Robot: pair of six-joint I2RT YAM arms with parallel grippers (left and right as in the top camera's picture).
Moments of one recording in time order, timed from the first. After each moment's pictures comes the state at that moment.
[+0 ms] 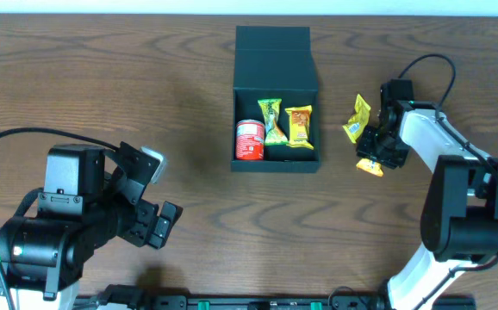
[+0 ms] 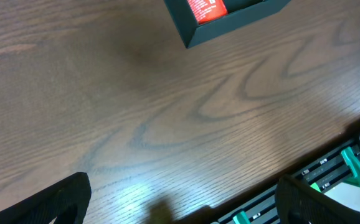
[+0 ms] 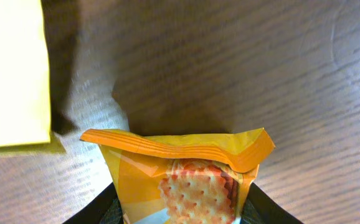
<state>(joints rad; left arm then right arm) -0.13 0.94 1.25 -1.41 0.31 0.25 -0.04 1.93 1.19 -0.77 0.03 0.37</state>
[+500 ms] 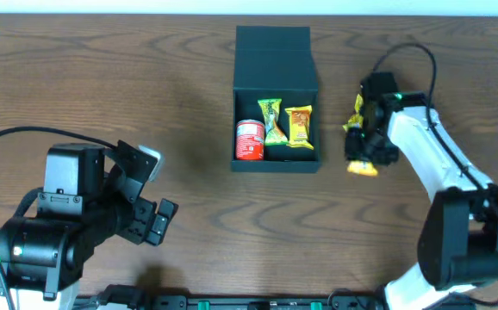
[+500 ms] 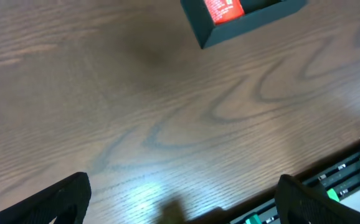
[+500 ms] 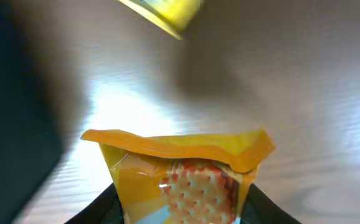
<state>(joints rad) -0.13 0.94 1.25 -1.39 0.26 0.25 0.12 1.78 1.31 -1.03 0.06 0.25</state>
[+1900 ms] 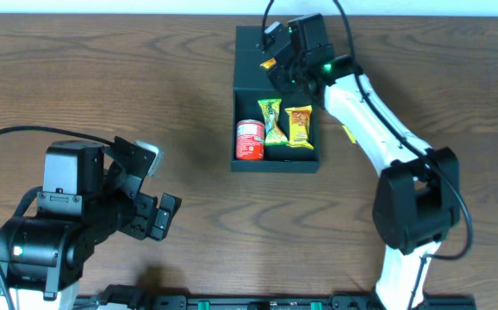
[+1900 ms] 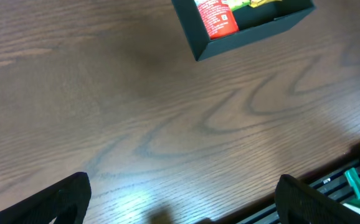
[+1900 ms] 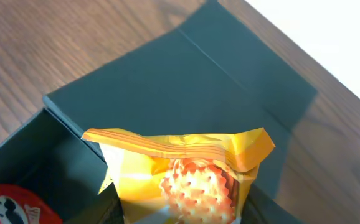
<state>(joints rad) -0.13 0.94 1.25 -1.36 0.29 0.18 0.38 2.06 1.69 -0.50 -0.09 -0.35</state>
